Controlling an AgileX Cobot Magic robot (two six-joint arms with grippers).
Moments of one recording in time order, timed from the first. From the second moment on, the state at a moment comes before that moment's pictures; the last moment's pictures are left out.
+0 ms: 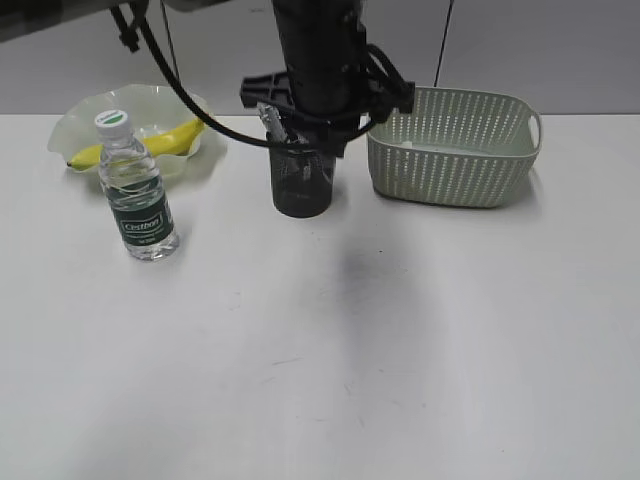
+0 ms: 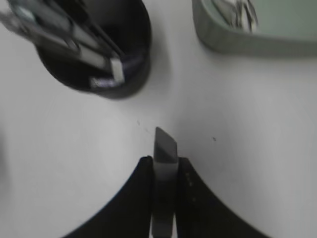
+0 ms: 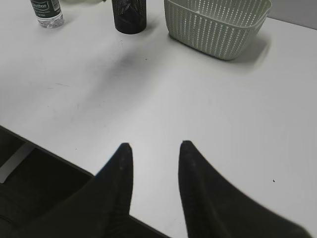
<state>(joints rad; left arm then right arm) -0.77 2.23 -2.12 0.16 1.21 -0.67 0.61 -0.01 -0.51 -0.08 1.04 0.07</state>
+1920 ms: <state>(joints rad) -0.64 2.03 -2.15 0.05 1.21 -0.40 0.61 -0.01 -0.51 -0.08 1.04 0.07</state>
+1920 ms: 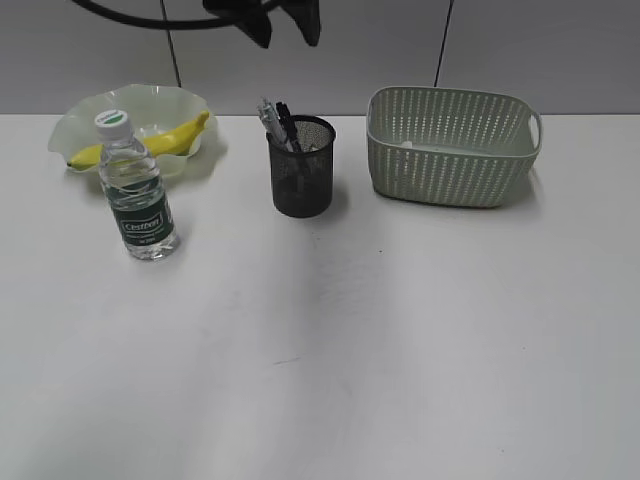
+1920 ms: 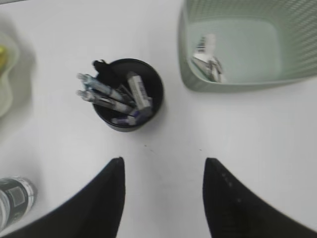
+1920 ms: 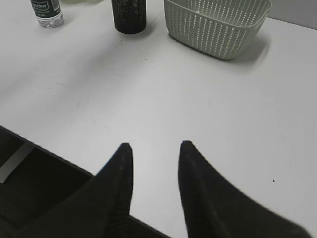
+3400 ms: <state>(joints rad) -0.78 0.02 -0.54 0.06 1.07 -0.20 0.61 -0.01 -0.51 -0.08 1.04 0.07</state>
